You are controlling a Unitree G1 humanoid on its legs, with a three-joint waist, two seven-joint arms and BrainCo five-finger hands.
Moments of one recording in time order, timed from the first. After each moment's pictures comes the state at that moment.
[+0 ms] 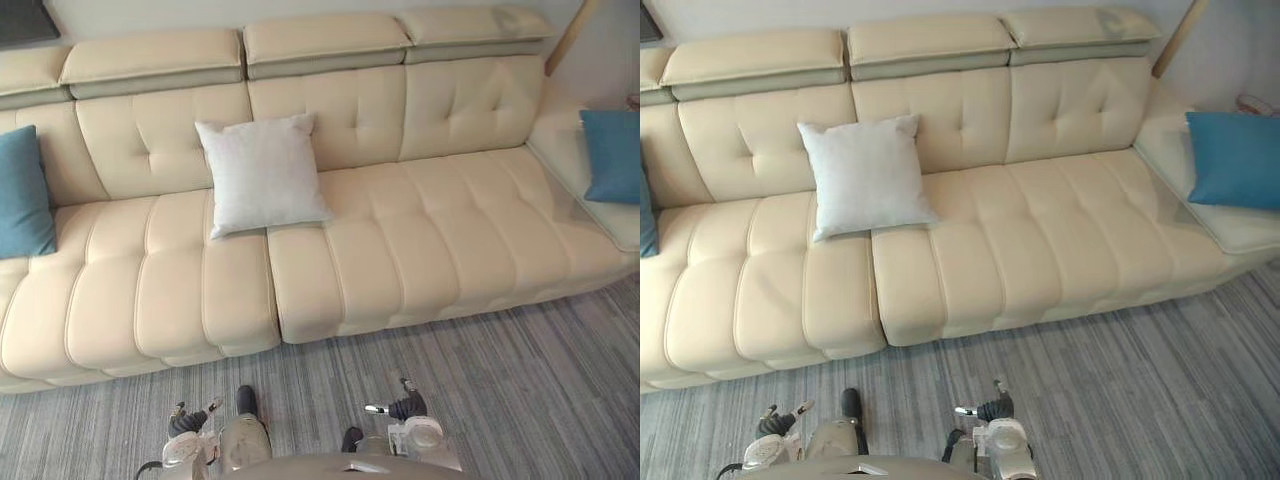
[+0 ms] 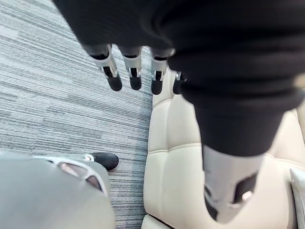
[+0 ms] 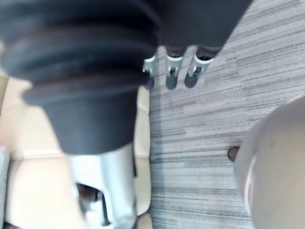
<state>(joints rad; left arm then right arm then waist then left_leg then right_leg) 0.10 -0.02 0.34 0.89 0.02 -0.02 0.24 0.09 -0.01 -0.10 0.76 -0.20 0.01 -0.19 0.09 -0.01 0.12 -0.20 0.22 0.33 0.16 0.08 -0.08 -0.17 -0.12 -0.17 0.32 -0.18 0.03</state>
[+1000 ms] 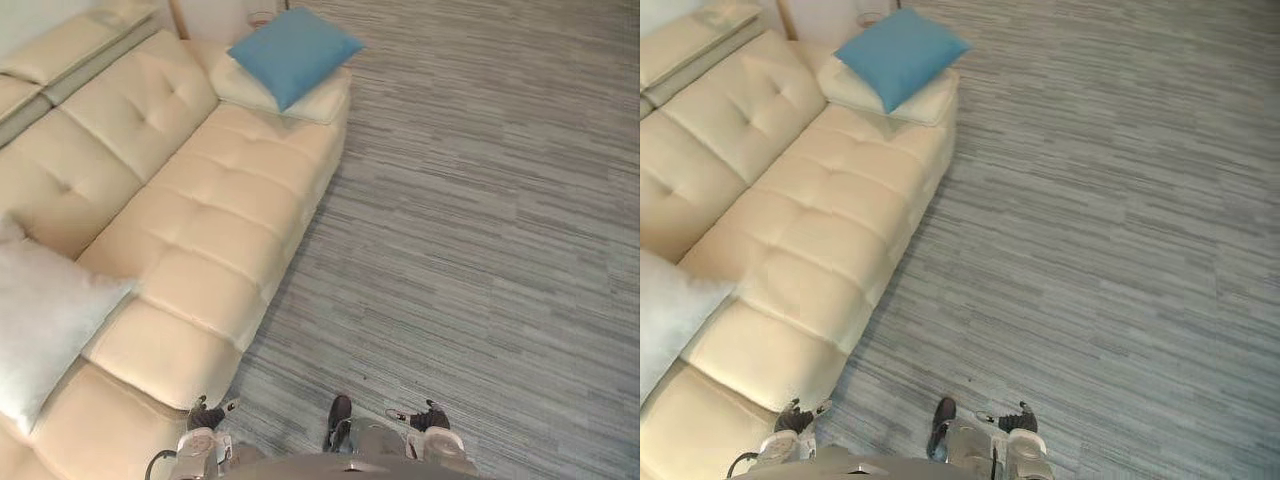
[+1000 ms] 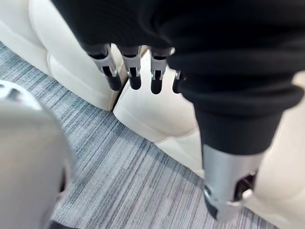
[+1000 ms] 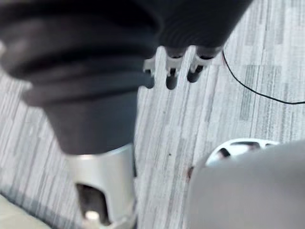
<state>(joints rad) 0.08 -0.02 0.25 0.96 0.08 -0.01 0.19 0.06 -0.03 -0.27 0.88 -0.08 0.03 -0.20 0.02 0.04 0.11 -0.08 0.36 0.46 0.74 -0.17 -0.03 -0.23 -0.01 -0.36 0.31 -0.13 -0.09</state>
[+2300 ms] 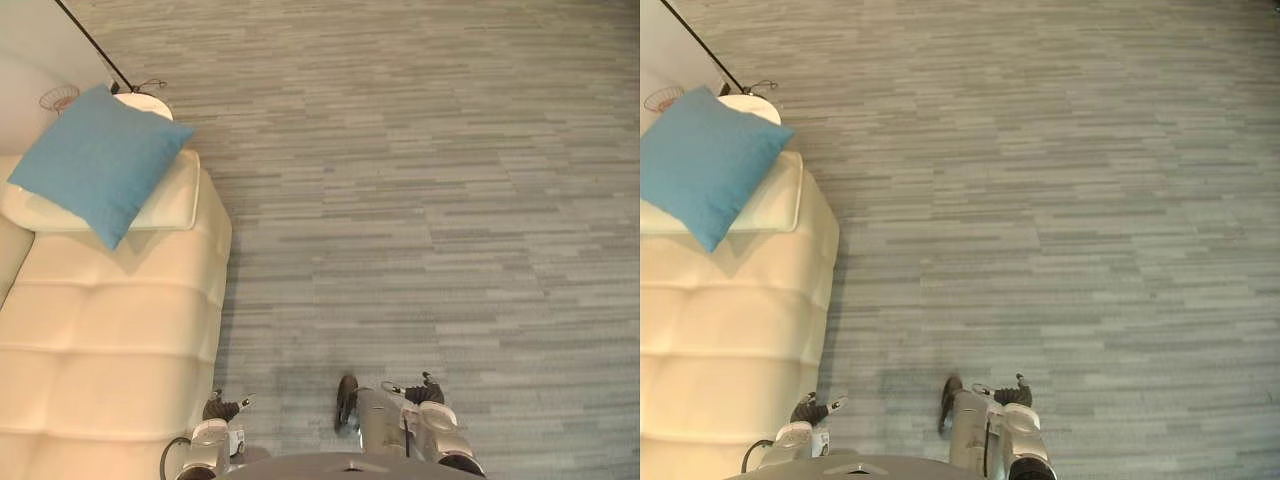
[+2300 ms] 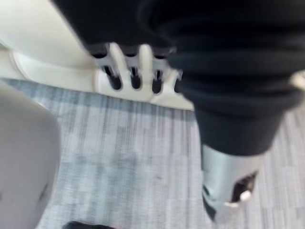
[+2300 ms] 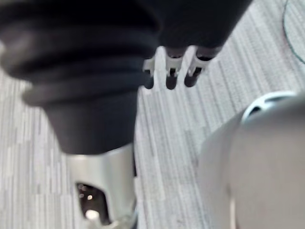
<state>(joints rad) 0.03 -0.05 0.24 0.95 0.12 0.02 0.19 0.01 0.01 -0.22 0.81 -0.04 0.04 -0.23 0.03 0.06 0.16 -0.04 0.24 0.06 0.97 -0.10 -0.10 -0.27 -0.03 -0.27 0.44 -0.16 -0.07</state>
